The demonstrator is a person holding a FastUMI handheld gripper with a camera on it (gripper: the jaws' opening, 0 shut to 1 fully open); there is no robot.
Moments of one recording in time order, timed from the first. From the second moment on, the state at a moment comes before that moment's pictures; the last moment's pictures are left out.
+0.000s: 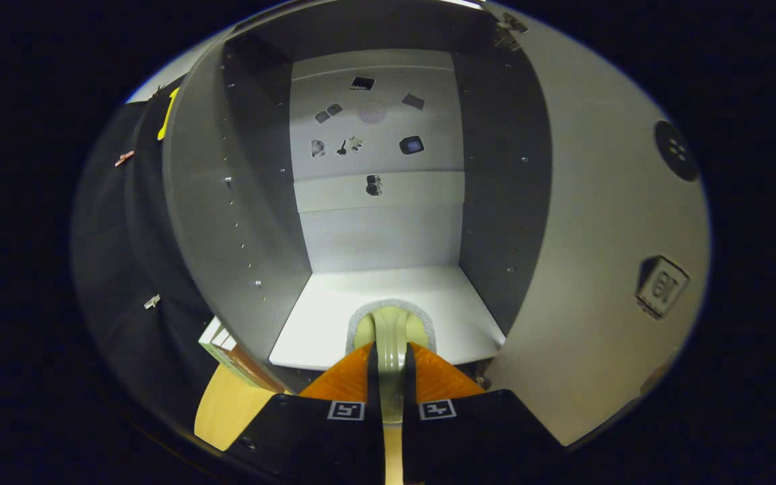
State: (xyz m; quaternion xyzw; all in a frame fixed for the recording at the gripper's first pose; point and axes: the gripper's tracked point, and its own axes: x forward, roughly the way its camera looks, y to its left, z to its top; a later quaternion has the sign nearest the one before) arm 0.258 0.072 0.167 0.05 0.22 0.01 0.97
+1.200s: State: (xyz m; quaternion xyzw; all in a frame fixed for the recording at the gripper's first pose) arm 0.378 0.083 0.080 0.04 0.25 -0.01 0.97
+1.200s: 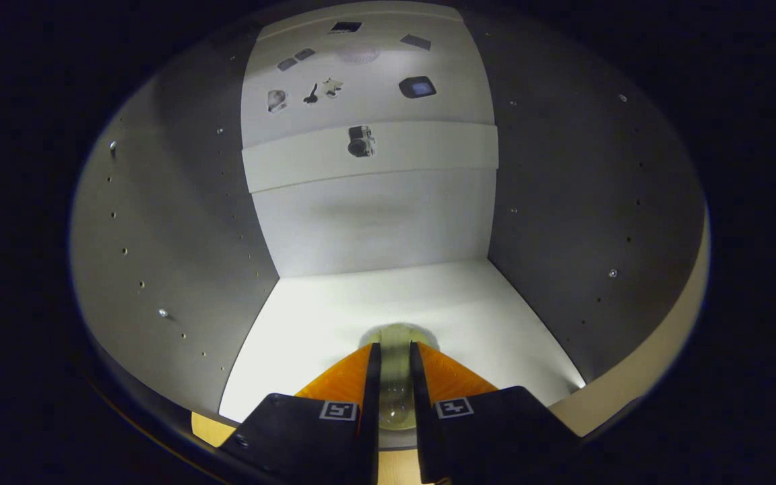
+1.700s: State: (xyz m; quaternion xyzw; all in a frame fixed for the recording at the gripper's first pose) arm 0.314 0.097 0.189 0.01 0.10 0.02 0.99
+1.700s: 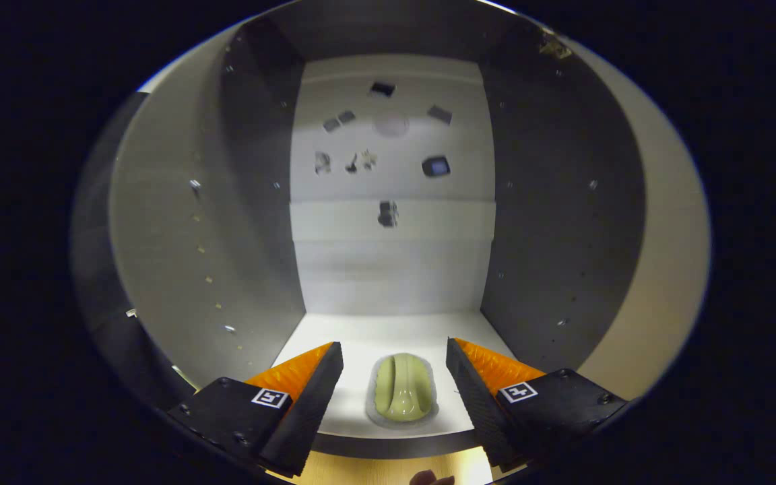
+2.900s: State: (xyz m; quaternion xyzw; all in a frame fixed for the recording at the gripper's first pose) arm -0.045 0.015 0.329 0.02 -0.01 0.02 1.00
